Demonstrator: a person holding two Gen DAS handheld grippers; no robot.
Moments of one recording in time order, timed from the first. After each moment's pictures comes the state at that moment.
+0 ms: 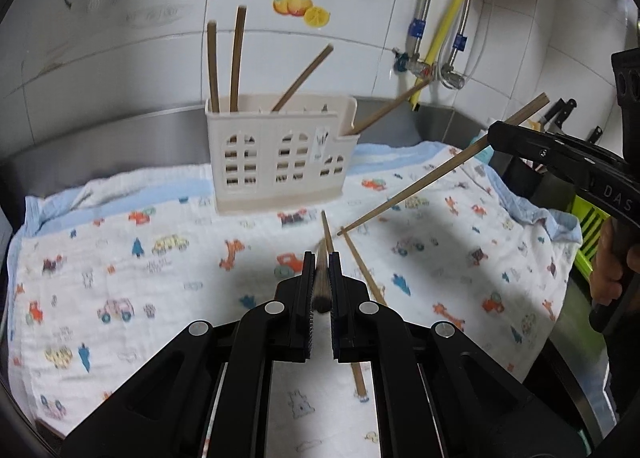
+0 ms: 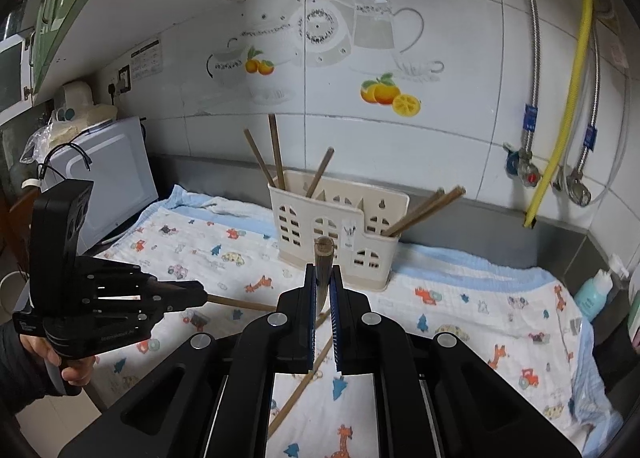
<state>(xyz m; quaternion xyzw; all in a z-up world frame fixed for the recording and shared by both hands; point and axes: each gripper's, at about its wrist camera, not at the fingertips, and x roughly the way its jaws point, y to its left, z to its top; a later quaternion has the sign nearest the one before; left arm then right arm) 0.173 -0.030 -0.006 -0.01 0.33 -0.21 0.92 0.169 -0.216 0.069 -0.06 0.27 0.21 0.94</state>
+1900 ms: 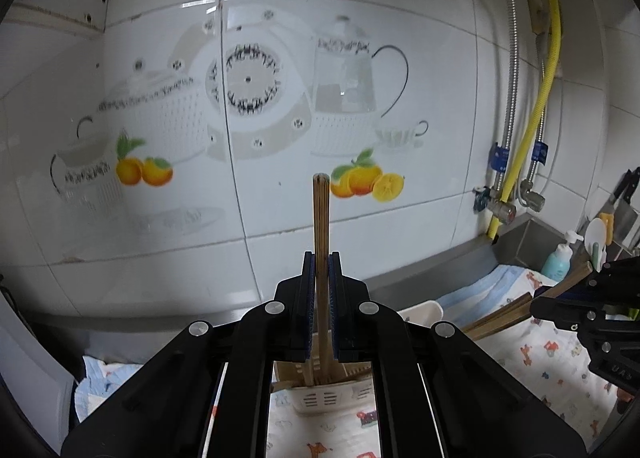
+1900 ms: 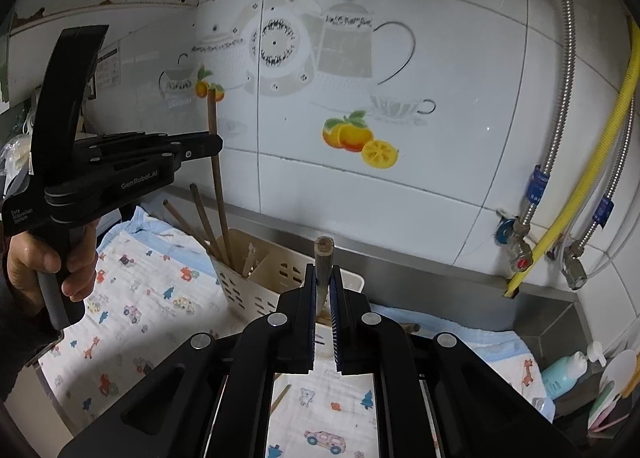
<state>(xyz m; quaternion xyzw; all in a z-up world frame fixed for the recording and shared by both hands) 0.323 -0.049 0.128 0.04 0.21 -0.11 0.97 0.287 -0.220 0.119 -0.10 0.29 0.19 0.93</state>
